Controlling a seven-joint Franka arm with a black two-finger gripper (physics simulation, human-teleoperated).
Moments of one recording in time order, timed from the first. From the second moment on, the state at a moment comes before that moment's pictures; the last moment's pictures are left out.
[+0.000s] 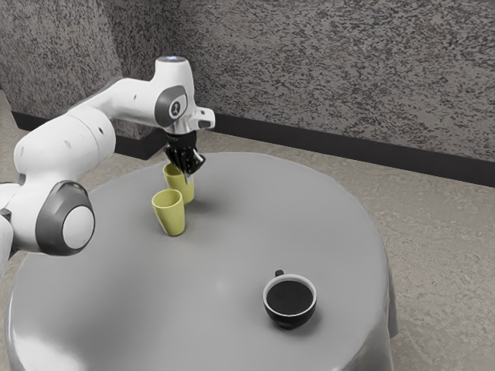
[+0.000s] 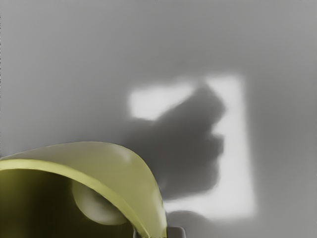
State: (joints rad) arm 0.14 1.00 -0.04 -0.76 0.10 1.73 0.23
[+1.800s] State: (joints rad) arm 0.06 0.49 0.00 -1.34 0.10 1.73 0.14
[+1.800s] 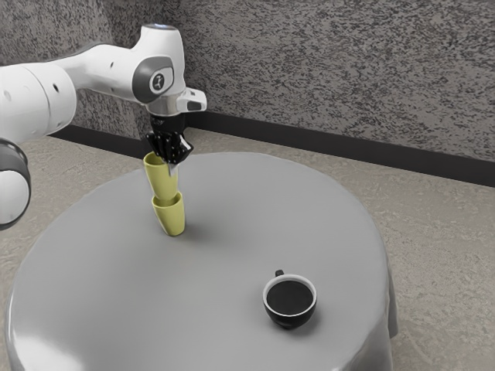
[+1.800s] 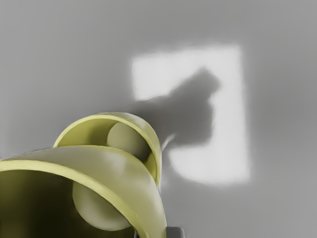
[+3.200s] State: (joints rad) arm 0.05 0.45 -0.02 -1.33 0.10 1.67 0.08
